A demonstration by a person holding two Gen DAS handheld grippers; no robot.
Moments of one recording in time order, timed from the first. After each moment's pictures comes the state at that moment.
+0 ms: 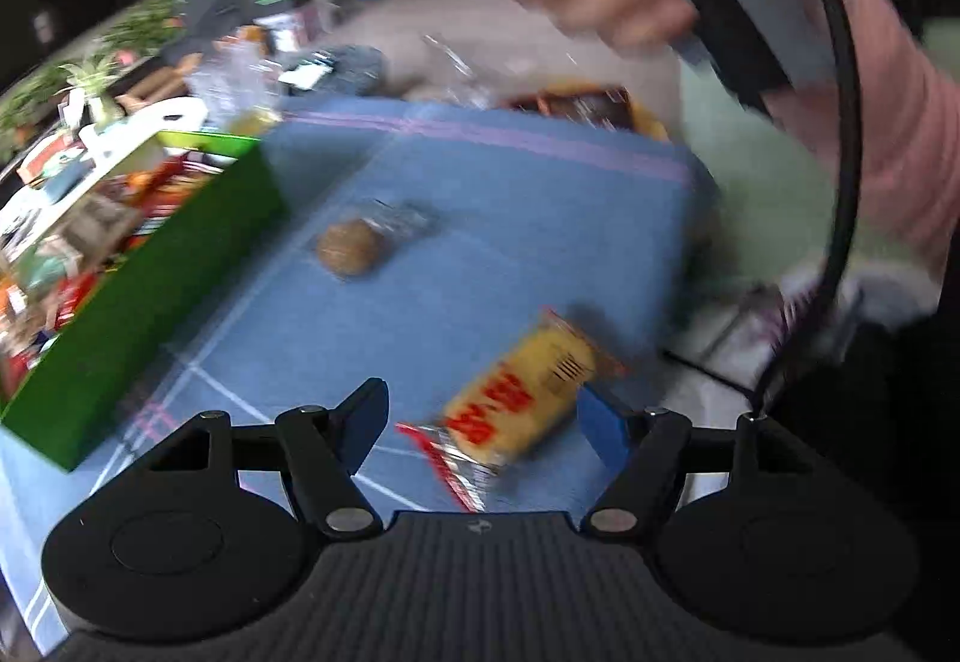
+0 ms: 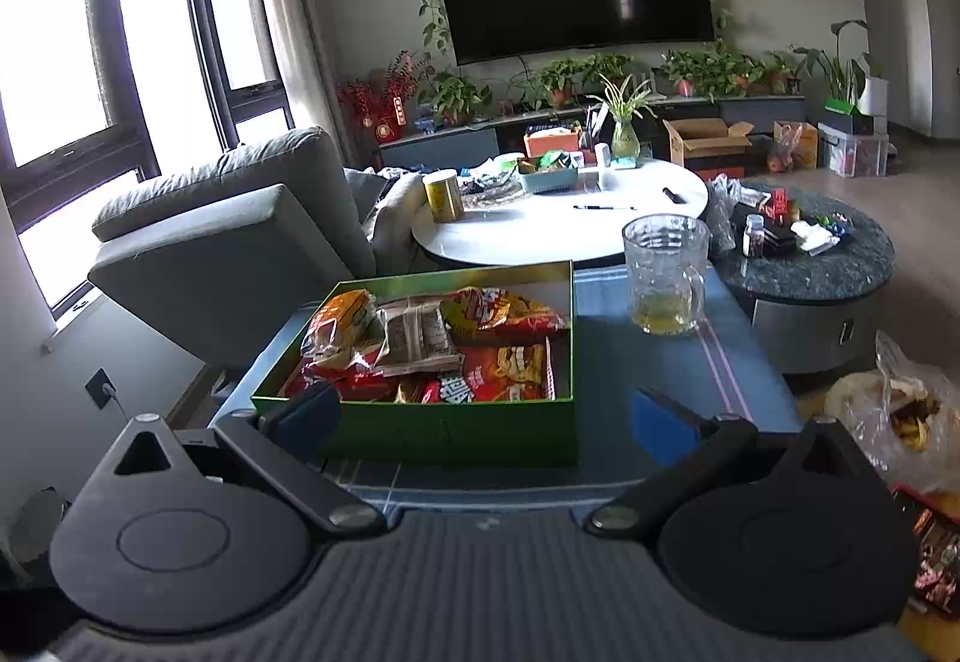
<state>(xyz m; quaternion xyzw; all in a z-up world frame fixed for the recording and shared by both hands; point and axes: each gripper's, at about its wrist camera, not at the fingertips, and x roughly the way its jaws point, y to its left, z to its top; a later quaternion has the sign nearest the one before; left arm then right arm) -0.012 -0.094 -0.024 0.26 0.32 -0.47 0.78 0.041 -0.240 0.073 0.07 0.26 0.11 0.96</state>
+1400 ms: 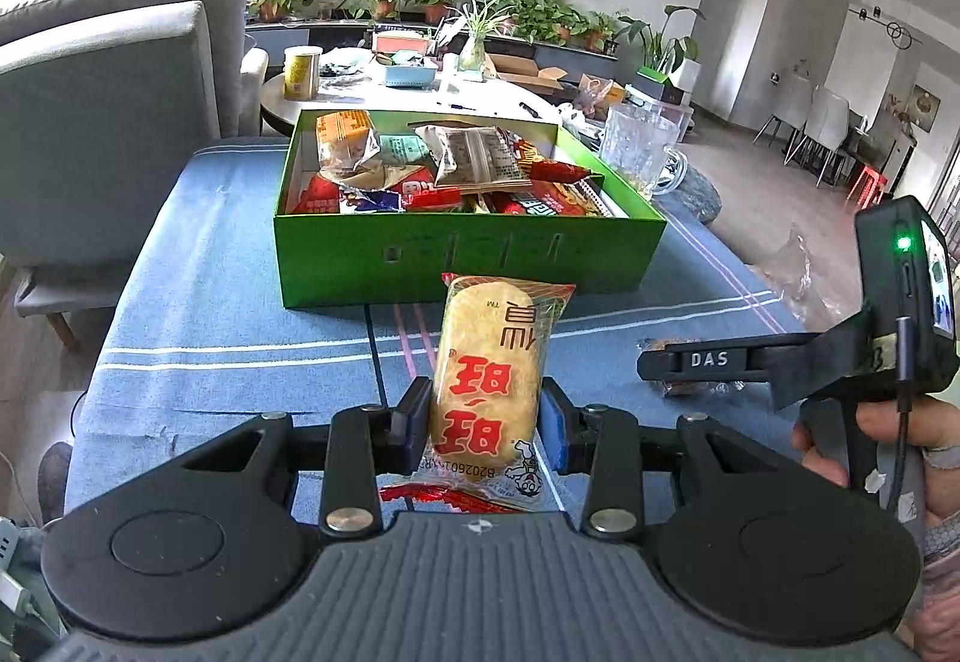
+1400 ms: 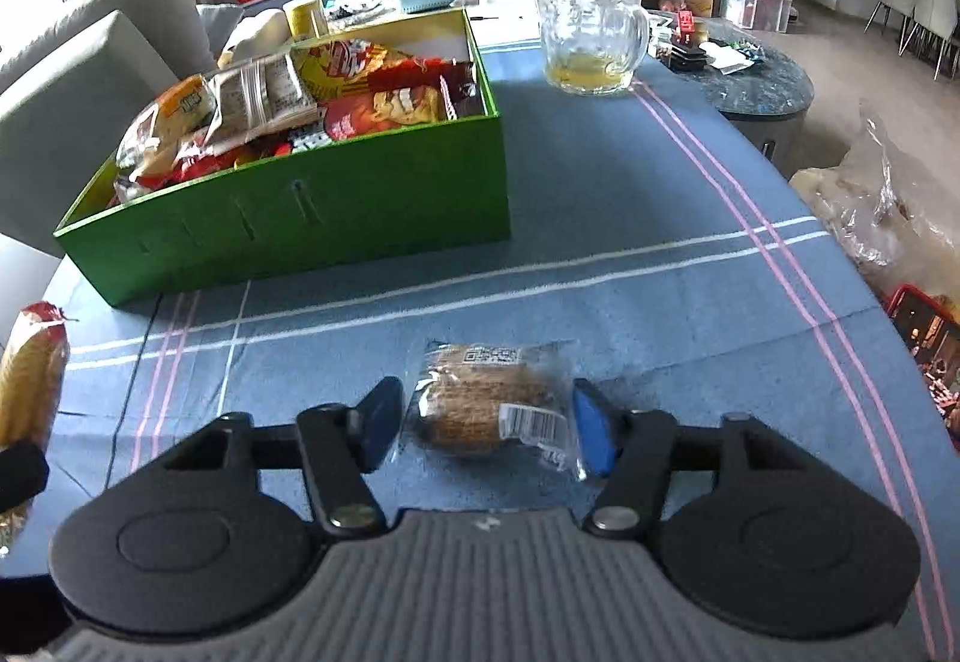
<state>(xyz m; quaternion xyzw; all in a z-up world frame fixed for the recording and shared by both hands) 0.042 -0.004 -0.015 -0.04 0.33 -0.17 0.93 0.076 -0.225 -0.042 0.08 0.41 -0.01 0.91</state>
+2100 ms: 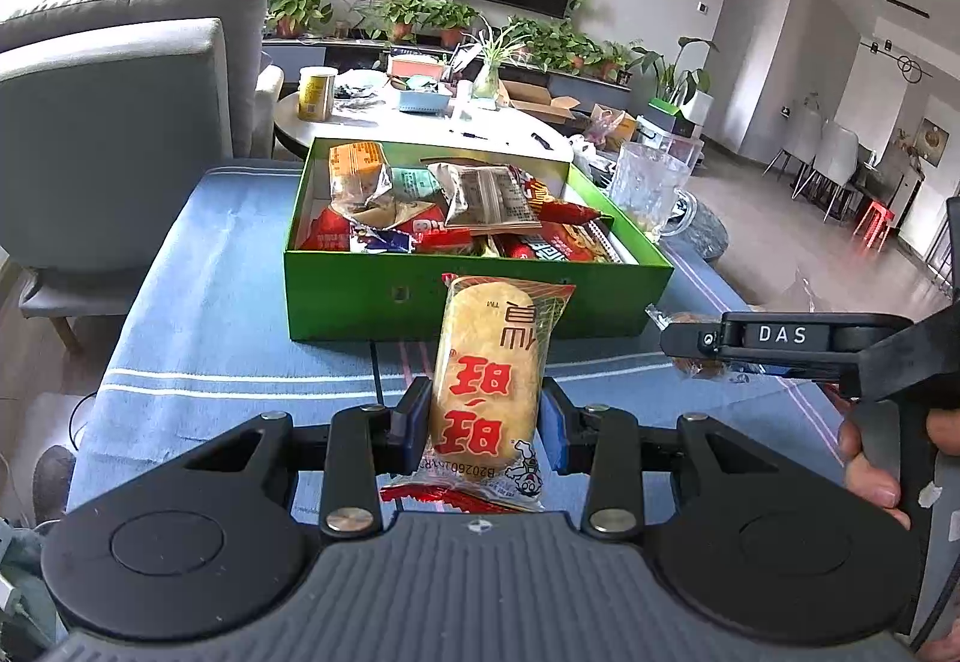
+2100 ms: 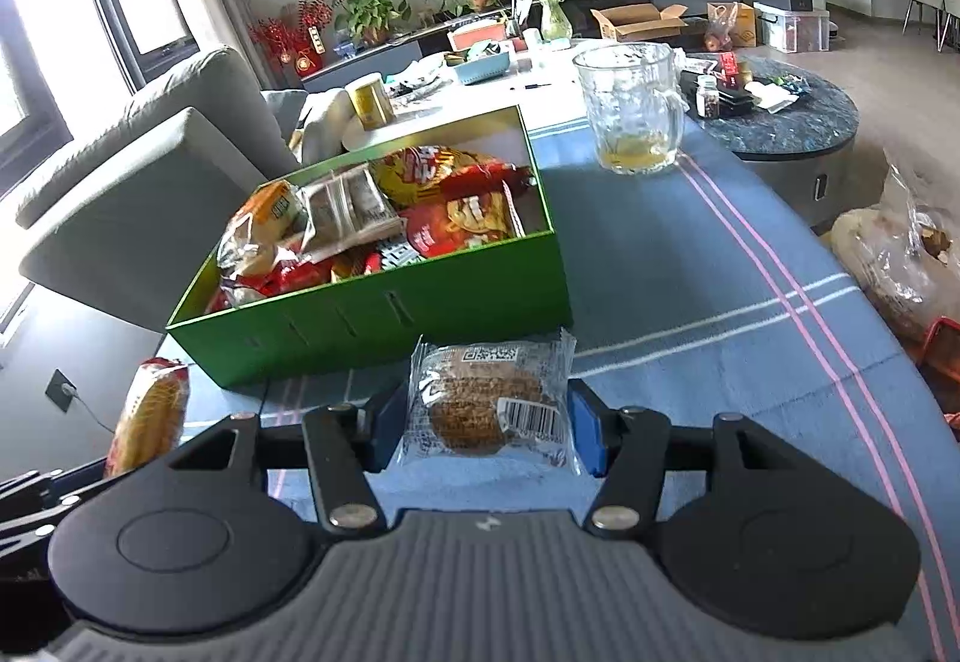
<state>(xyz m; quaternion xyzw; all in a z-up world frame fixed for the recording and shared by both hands) 0.047 -0.002 -0.004 -0.06 0.31 -0.15 0.94 0.069 -0.226 0.001 0.12 0.34 0.04 0.93</state>
